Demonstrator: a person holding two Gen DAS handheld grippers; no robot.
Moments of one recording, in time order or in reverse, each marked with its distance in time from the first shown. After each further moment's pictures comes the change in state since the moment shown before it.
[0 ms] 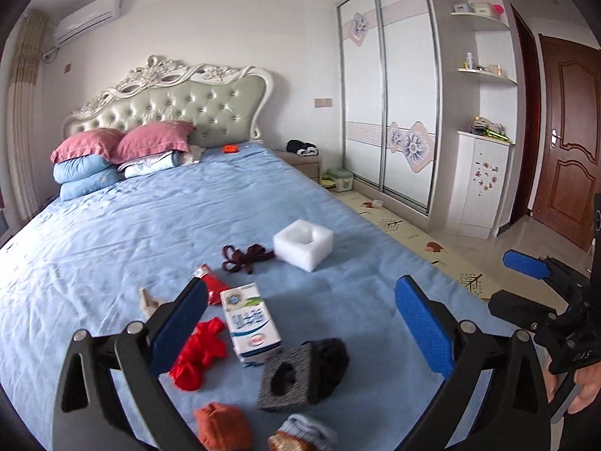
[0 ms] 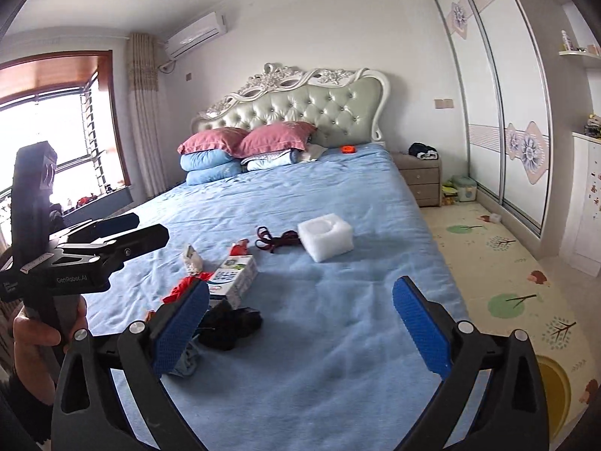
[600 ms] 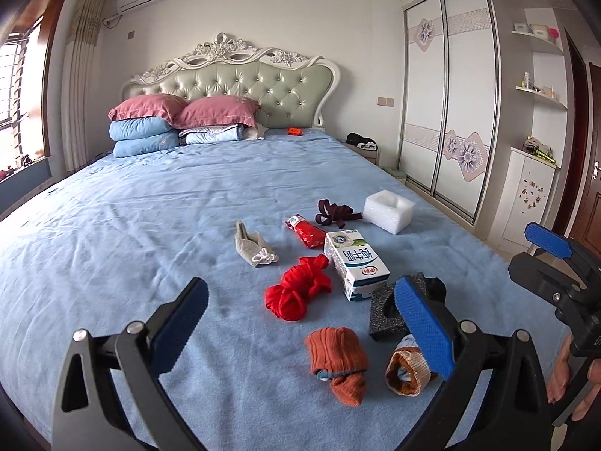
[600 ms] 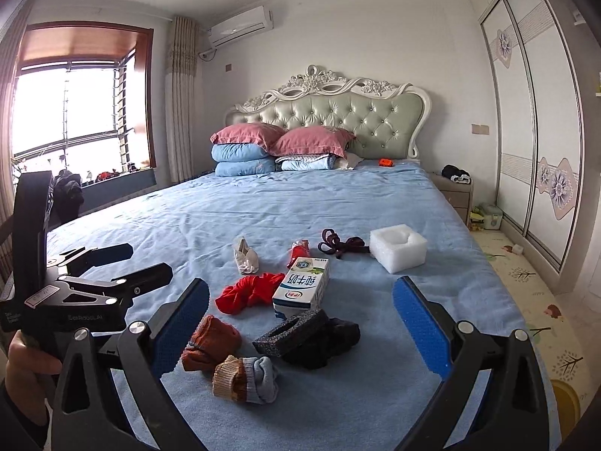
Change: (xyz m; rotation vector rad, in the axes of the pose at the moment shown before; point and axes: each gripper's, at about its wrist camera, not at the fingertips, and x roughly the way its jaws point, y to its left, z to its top) left arm -0.048 0.097 -0.083 -0.139 0.006 0.166; right arm 0.028 0.110 -0.018 -0.128 -0.029 0.047
